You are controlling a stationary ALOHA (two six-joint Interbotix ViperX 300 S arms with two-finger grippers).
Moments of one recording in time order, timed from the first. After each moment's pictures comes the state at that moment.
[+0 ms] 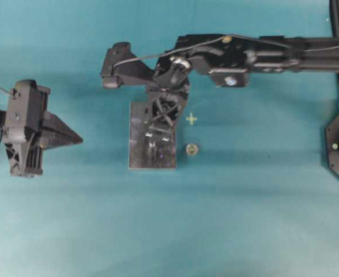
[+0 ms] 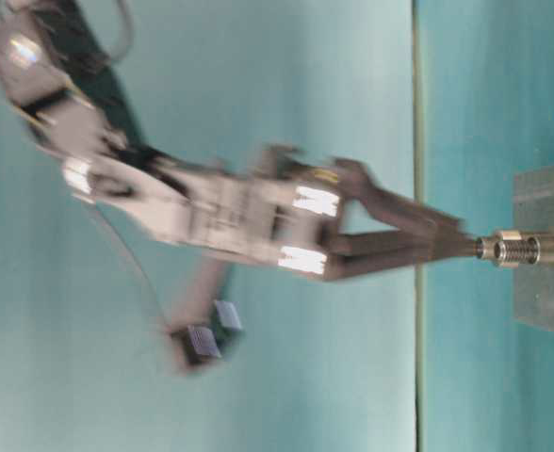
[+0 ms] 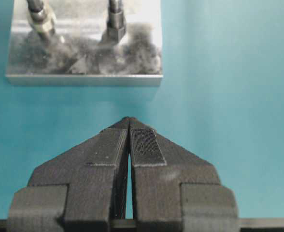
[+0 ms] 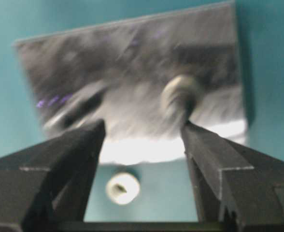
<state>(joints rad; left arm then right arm) -0.04 -0.55 1.03 0.02 0.15 -0.04 -0.17 0.27 0.06 0.31 1.02 -0.13</state>
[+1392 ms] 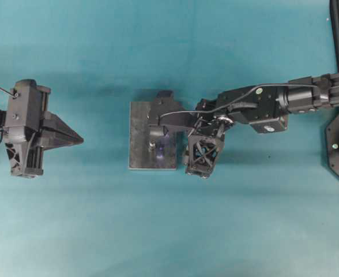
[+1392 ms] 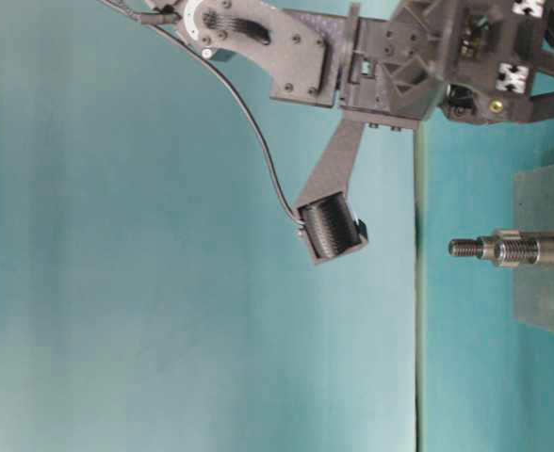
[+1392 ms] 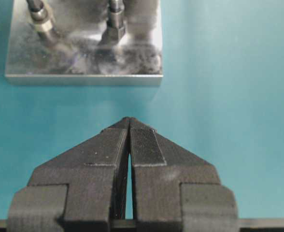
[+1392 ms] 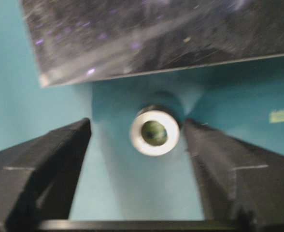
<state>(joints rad) -0.04 -0.54 1.03 0.02 0.13 -0.04 -0.06 0.23 0.47 0.26 0.65 -0.06</state>
